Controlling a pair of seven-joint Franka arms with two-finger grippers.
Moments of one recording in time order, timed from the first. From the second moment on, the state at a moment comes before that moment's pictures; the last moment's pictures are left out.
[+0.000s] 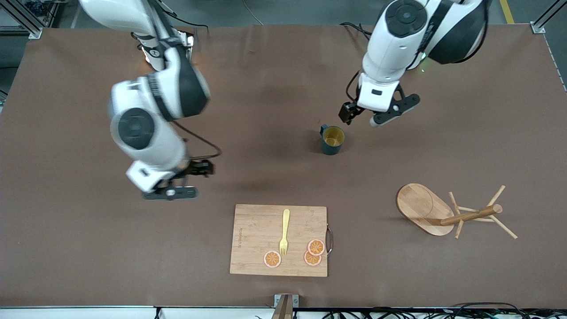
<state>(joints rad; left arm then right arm) 0.06 0.04 -0.69 -1.92 0.01 1.94 -1.17 0.56 0.45 -0.31 -1.40 0.09 1.74 0.17</state>
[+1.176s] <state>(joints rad) -0.23 0.38 -0.70 -2.07 0.46 2.18 -2.03 0.24 0.20 -0.30 -1.45 0.04 1.49 -0.06</state>
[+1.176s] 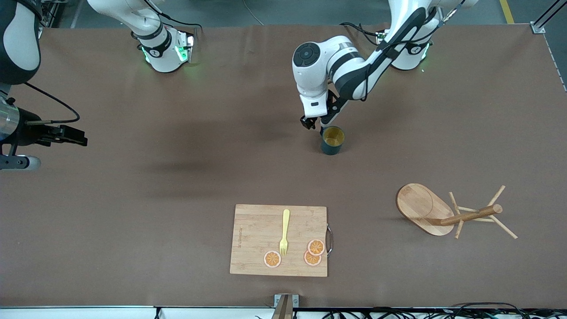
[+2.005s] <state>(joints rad) -0.24 0.39 -0.70 -2.21 0.80 2.36 -2.35 -0.04 0.17 -0.02 -1.45 0.04 1.46 -0.06</state>
